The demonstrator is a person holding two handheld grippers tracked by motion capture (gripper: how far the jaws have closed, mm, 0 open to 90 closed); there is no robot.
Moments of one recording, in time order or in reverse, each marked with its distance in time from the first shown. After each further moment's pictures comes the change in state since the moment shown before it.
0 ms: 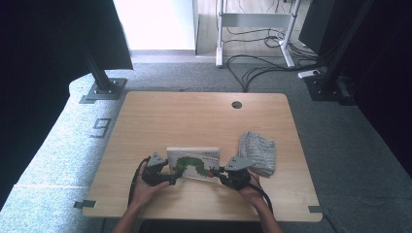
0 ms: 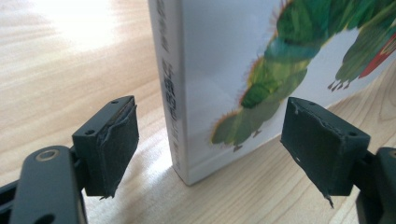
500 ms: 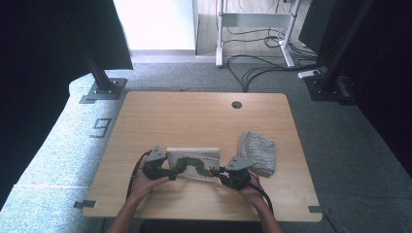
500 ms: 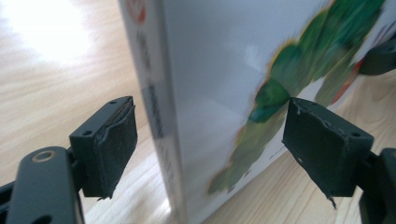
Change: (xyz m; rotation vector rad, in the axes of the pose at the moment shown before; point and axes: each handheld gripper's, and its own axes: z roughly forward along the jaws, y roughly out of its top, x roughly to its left) left arm 0.005 0.017 0.001 -0.080 -0.099 0.072; right arm -0.002 -0.002 0.000 -0.005 0.008 0.013
